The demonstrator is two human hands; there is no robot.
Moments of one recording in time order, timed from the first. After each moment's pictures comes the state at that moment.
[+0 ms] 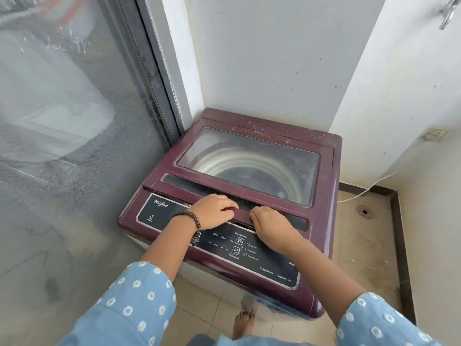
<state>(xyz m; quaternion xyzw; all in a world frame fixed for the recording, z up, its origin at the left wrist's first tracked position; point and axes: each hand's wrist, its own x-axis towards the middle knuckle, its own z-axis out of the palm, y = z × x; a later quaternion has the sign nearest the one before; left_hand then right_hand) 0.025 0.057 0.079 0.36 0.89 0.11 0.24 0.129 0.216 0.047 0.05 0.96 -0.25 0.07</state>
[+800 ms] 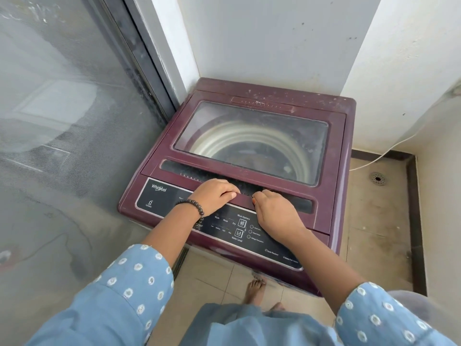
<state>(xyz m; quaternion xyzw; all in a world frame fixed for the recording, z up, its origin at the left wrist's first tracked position) 0.015 0.058 0.048 0.37 0.89 0.13 0.21 0.135 0.210 0.015 0.06 0.98 -0.21 -0.02</state>
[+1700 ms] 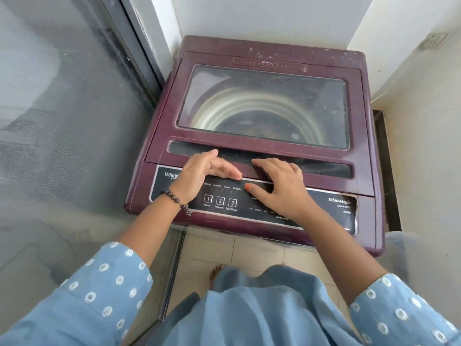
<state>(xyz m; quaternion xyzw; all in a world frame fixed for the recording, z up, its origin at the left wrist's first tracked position) -0.033 -0.025 0.043 0.27 0.67 0.57 0.39 0.107 0.135 0.027 0.17 0.94 -0.28 -0.02</state>
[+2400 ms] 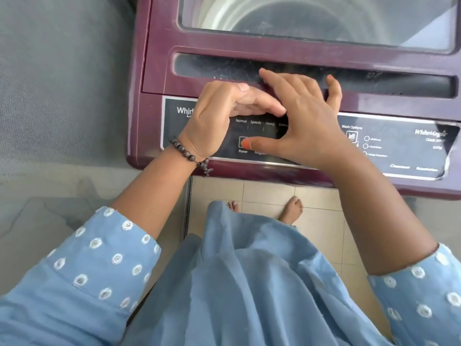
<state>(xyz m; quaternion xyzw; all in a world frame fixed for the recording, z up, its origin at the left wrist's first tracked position) -0.050 -0.047 0.016 0.33 0.59 0.60 0.44 0.067 0.077 0.024 0.20 0.95 -0.22 0.04</state>
